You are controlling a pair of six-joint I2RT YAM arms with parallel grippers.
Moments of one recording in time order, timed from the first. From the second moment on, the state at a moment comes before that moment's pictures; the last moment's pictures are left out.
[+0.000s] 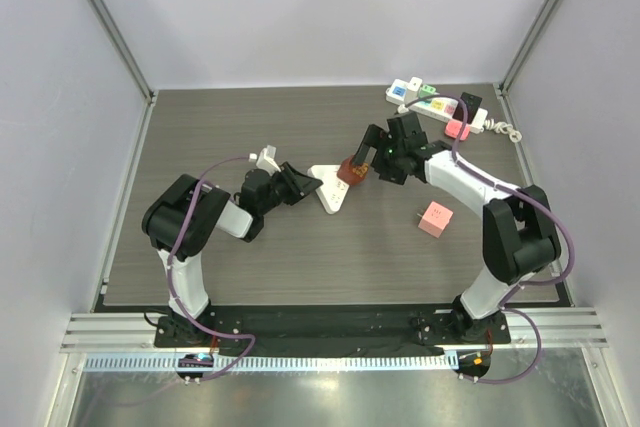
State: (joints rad) left arm -0.47 1.91 0.62 1.05 0.27 -0.99; right arm 0.38 1.65 1.15 -0.33 -0.09 0.74
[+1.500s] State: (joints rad) left arm -0.47 1.91 0.63 1.06 0.28 -0.97; right arm 0.42 1.81 1.05 0.07 -0.14 0.89
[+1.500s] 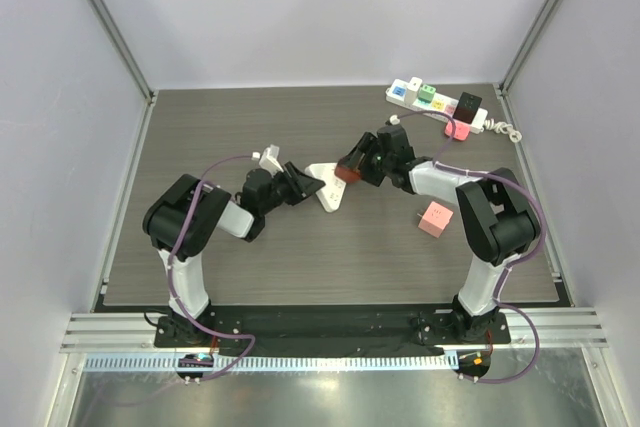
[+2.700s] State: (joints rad) left arm -0.53 1.91 0.64 0.93 0.32 -0.93; right arm 0.49 1.68 0.89 0.11 -0.04 1.04
